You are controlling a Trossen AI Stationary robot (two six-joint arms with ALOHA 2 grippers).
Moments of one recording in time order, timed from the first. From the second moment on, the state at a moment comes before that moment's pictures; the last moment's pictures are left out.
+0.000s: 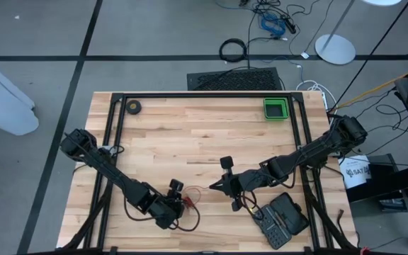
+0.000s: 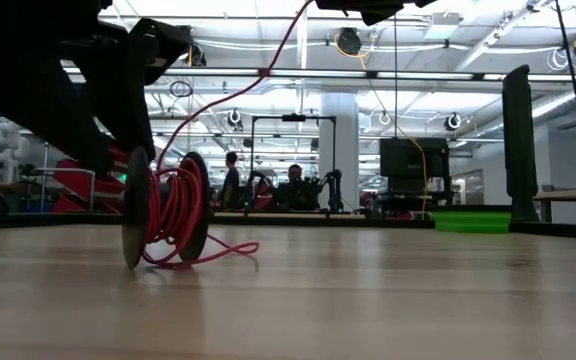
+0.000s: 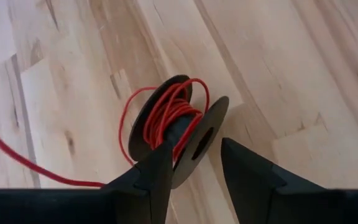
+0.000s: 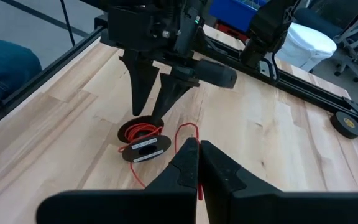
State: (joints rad) left arm -0.63 1.73 1.06 -0.40 -0.37 -0.05; right arm 0.42 1.53 0.99 0.09 0.31 -0.18
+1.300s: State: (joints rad) left arm -0.63 1.80 1.06 -0.32 -0.41 -0.26; right arm 0.42 1.53 0.99 0.08 0.31 -0.18
